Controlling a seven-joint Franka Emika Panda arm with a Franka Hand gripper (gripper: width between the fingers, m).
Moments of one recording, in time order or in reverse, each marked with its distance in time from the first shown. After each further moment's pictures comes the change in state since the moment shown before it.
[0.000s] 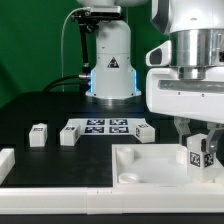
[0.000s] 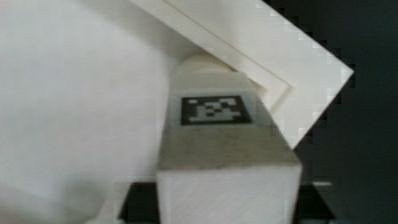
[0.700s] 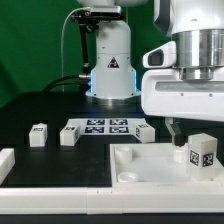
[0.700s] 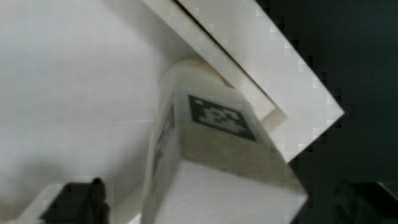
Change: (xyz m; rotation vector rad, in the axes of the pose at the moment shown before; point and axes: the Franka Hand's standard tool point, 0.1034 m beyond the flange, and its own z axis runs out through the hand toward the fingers) arm -0.008 -0.002 0.001 0.019 0.001 -0.410
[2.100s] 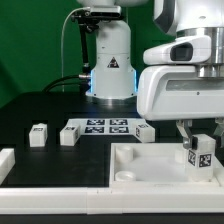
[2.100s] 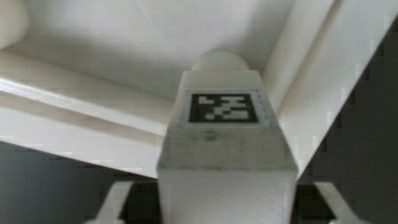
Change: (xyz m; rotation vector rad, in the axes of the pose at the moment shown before) arm 0.002 -0.003 -0.002 -0.025 0.011 -0.977
